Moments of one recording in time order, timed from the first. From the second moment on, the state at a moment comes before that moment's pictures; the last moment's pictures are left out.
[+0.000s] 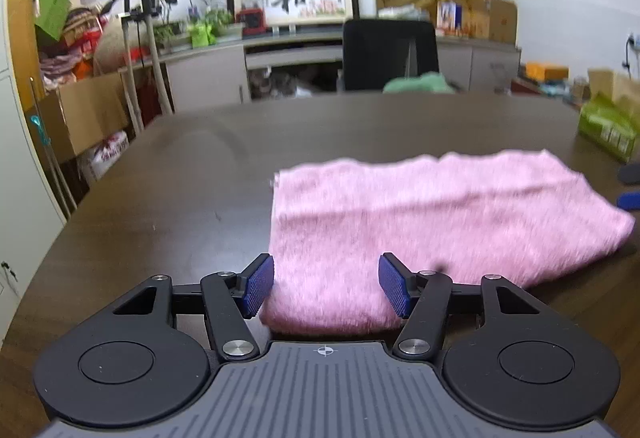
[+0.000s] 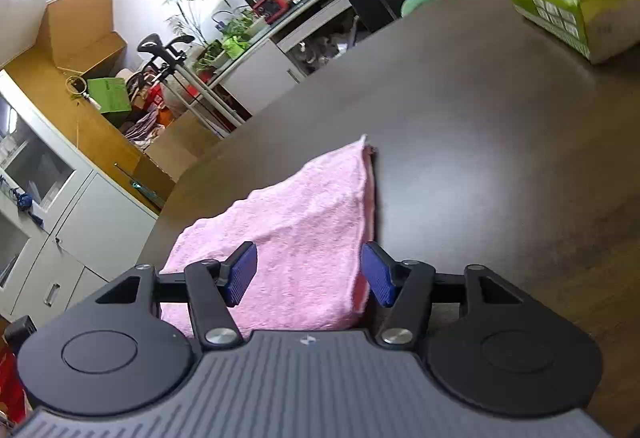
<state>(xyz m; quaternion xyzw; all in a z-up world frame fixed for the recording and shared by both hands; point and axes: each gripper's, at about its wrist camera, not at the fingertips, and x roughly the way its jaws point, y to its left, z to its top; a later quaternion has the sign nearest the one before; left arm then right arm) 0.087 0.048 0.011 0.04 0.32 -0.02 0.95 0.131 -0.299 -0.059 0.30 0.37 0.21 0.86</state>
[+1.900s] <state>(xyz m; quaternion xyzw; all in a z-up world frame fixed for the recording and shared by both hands) 0.071 0.031 0.002 0.02 0.33 -0.10 0.94 0.163 -0.109 0.010 0.17 0.43 0.30 0.84</state>
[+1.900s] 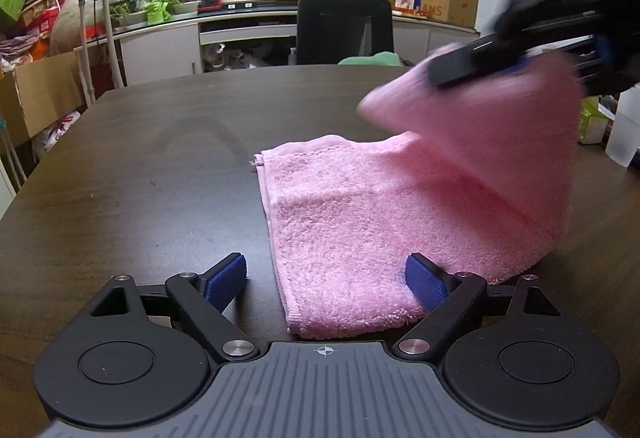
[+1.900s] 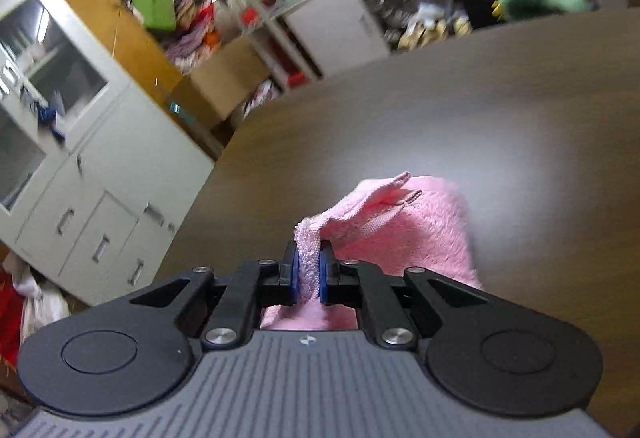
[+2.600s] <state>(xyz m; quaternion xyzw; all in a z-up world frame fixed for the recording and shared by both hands) 0.069 0.040 0.007 0.01 0.36 -0.13 0.93 0.157 -0.065 -0.017 0.12 0.49 0.36 0.79</state>
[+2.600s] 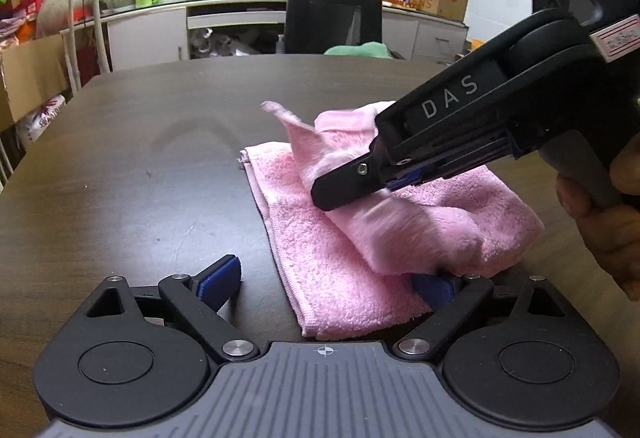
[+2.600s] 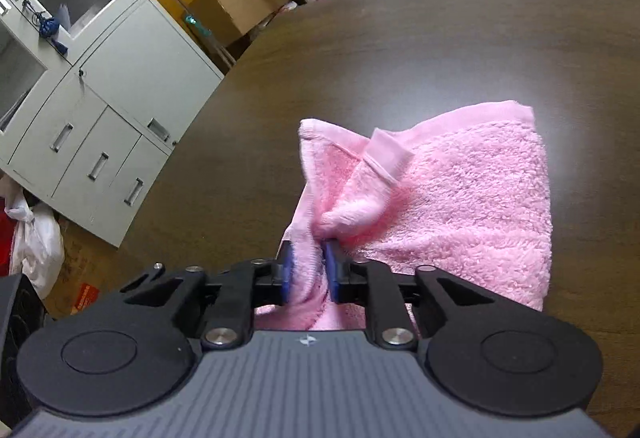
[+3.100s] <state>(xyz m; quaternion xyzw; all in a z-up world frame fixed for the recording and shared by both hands) 0.064 0.038 0.005 0.04 0.35 -0.13 0.93 0.157 -0.113 -0.030 0.29 0.49 0.43 0.70</state>
